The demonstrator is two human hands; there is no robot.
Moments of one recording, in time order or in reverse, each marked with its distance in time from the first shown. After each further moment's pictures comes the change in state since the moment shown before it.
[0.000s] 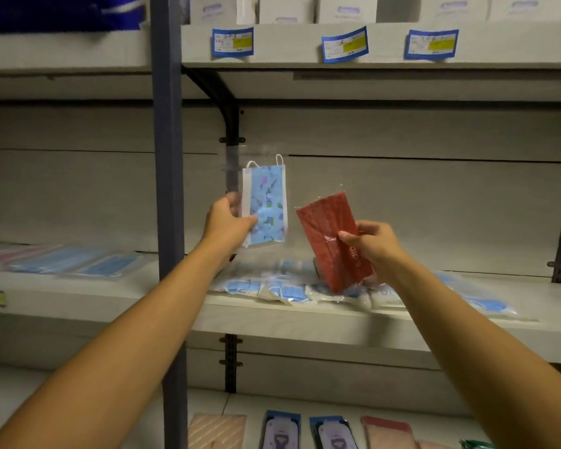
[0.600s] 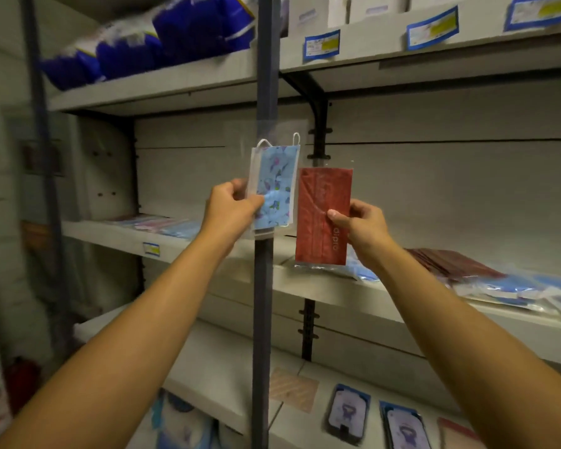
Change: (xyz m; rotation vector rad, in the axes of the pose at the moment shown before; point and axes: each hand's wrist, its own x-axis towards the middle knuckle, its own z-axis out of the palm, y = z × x) left_hand -0.101 0.047 -0.109 0.138 0.292 0.062; right_hand -0.065 -0.035 0.118 0.296 -0.354 -0.081
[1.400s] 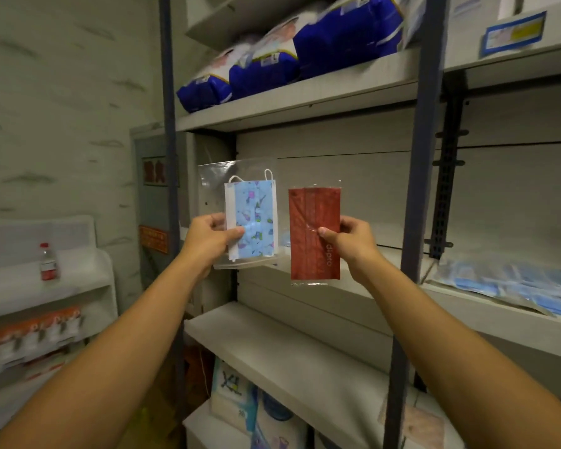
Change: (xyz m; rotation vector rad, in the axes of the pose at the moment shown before) left_hand 0.032 -0.060 -0.281 0.151 0.169 -0.172; right_hand -0.010 0.019 0.276 0.052 -0.203 0.084
